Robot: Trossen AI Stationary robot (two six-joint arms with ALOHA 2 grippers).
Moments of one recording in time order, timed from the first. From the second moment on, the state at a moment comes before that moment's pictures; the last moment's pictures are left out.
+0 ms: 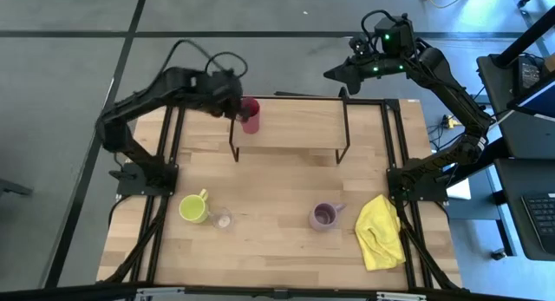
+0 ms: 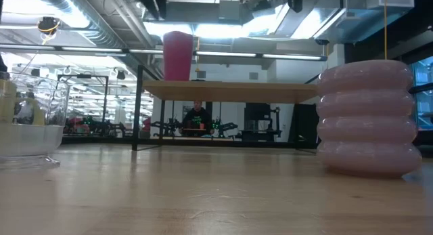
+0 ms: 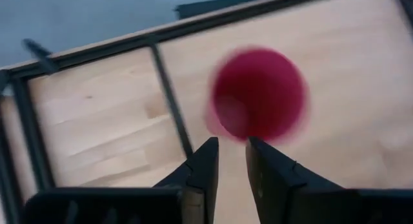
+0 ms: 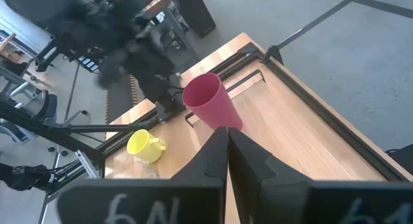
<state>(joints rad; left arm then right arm) 0.26 1.54 1.94 -1.51 -0.33 -0.94 -0.70 1.42 1.81 -0.87 -0.54 0.26</state>
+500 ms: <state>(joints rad) -0.37 1.51 1.83 -1.37 -0.57 -1.16 -0.45 1.42 1.81 -1.02 -0.66 0.05</state>
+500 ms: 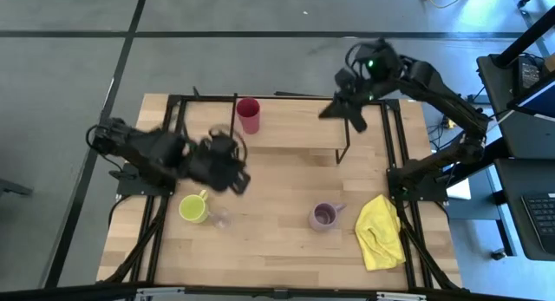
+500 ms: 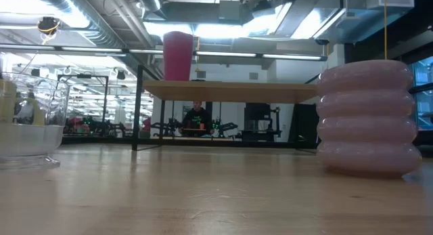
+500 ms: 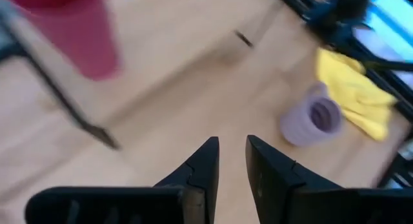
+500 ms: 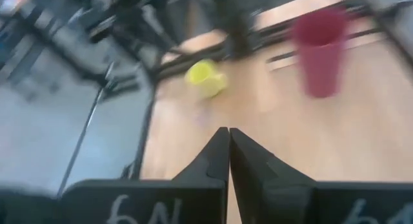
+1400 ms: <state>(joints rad) -0.53 1.51 1.49 -0.84 -0.56 -0.99 0.01 1.40 1.66 -1.44 -0.24 0.37</state>
